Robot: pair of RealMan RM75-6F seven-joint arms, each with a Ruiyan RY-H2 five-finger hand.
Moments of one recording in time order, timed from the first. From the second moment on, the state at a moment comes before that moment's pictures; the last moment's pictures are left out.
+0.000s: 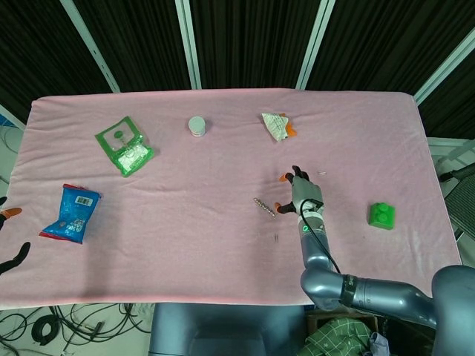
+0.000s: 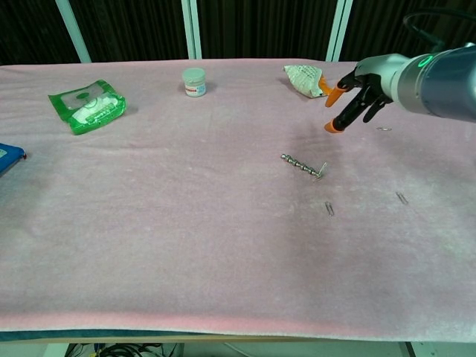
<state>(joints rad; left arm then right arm) -0.14 -1.08 0.05 -1.60 1.39 1.62 -0.11 0.98 -1.57 0.42 -1.65 -0.13 1.21 -0.57</state>
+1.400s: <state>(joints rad) -0.09 -1.08 -0.02 -1.59 1.43 1.59 -0.12 1.16 -2.03 0.47 -1.07 -0.19 1.27 -0.74</state>
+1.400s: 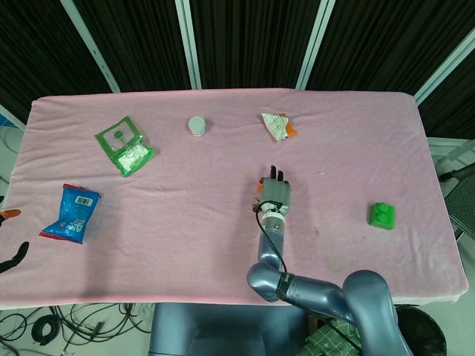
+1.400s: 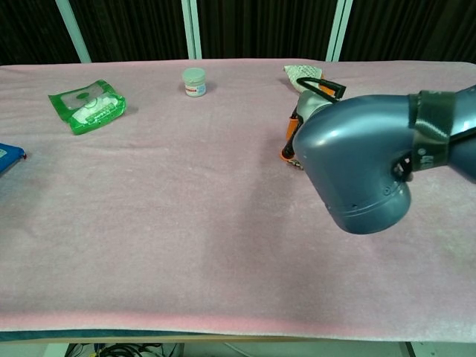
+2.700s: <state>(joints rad) -0.07 -1.08 -0.05 -1.60 1.46 1.58 -0.11 1.19 -2.21 0.63 -0.82 -0.25 1.23 -0.84</state>
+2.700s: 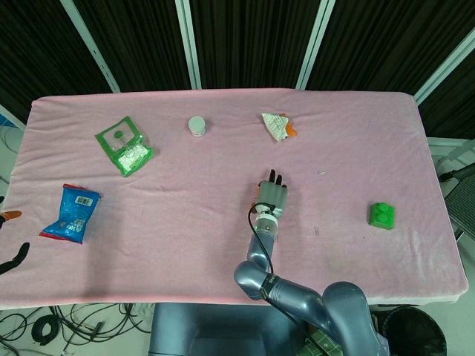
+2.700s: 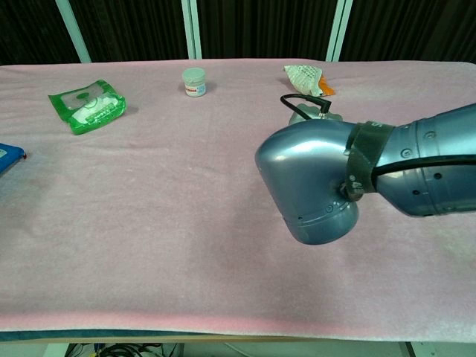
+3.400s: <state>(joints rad) -0.06 -1.08 -0.06 -1.60 1.45 1.57 -0.12 1.18 -2.24 0.67 -0.81 -0.30 1.21 -0.88</state>
